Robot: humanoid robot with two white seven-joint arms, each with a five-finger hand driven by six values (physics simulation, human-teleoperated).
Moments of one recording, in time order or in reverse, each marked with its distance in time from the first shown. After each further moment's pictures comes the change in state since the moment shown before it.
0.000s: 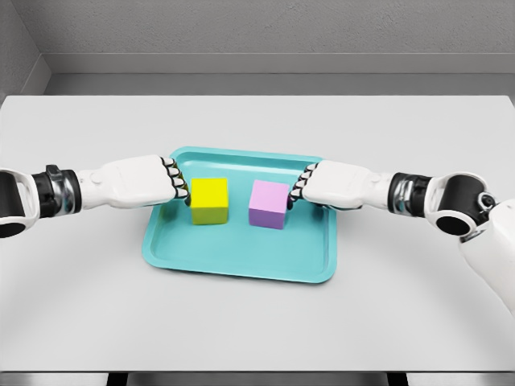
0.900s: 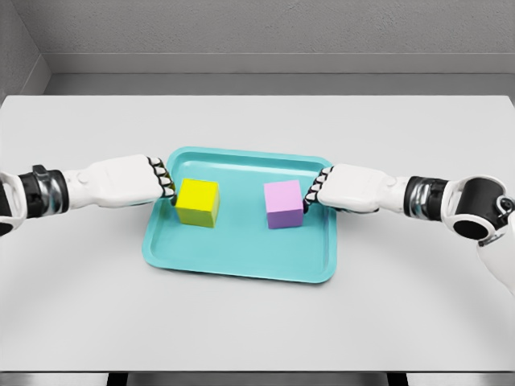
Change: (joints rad) left arm 0.005 0.038 -0.001 0.022 0.004 0.003 0.019; right arm 0.009 -0.064 -0.006 -0.025 -0.008 0.000 0.000
